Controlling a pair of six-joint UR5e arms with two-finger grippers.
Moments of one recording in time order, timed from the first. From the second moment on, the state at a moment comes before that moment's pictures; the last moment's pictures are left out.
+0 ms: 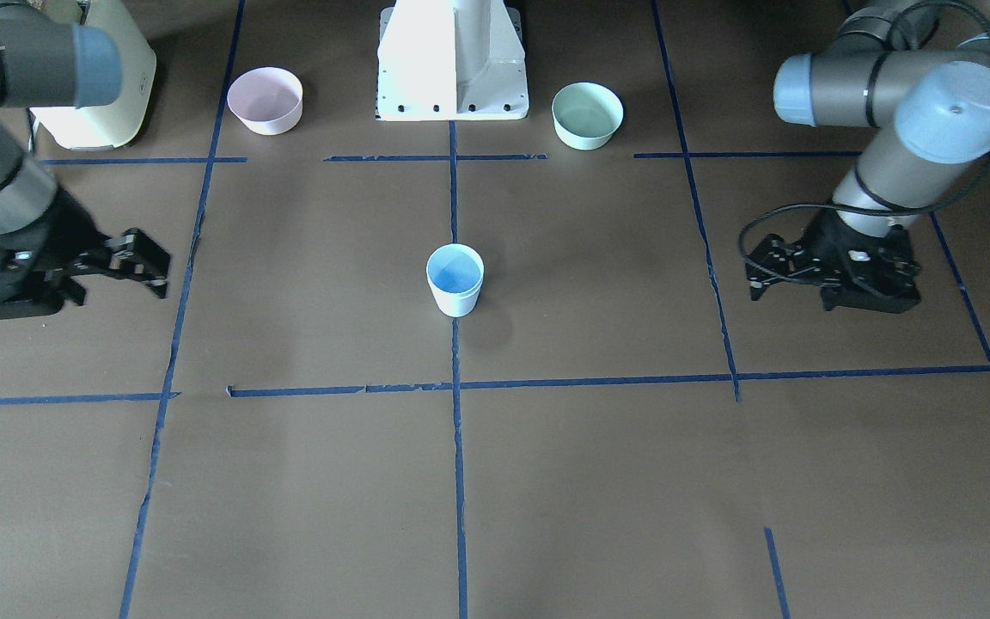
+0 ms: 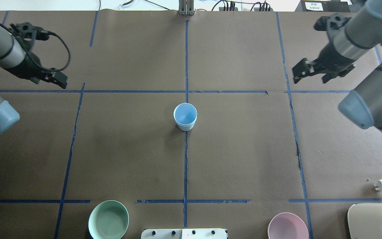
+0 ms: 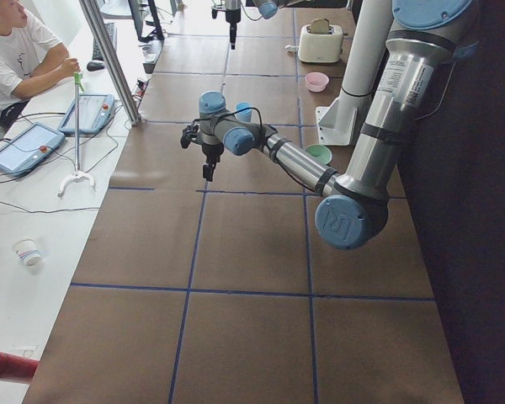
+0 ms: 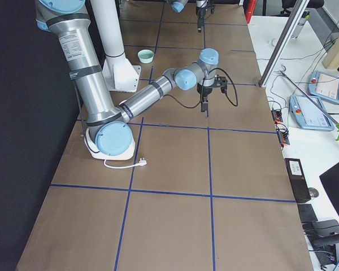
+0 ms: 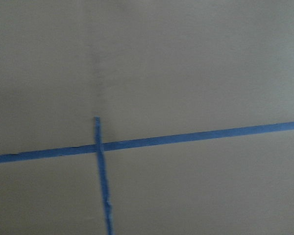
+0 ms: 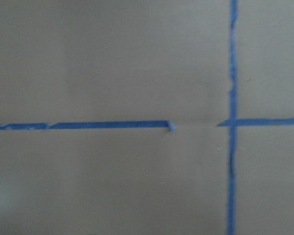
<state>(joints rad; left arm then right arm) -1.05 -1.84 -1.75 -1.71 -2.17 -0.53 1.09 -1.28 1.80 -1.60 2.25 0.59</state>
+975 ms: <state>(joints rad) -1.49 -1.75 -1.57 -1.43 -2.43 0.14 1.48 -1.37 1.36 -1.60 2.35 -0.16</state>
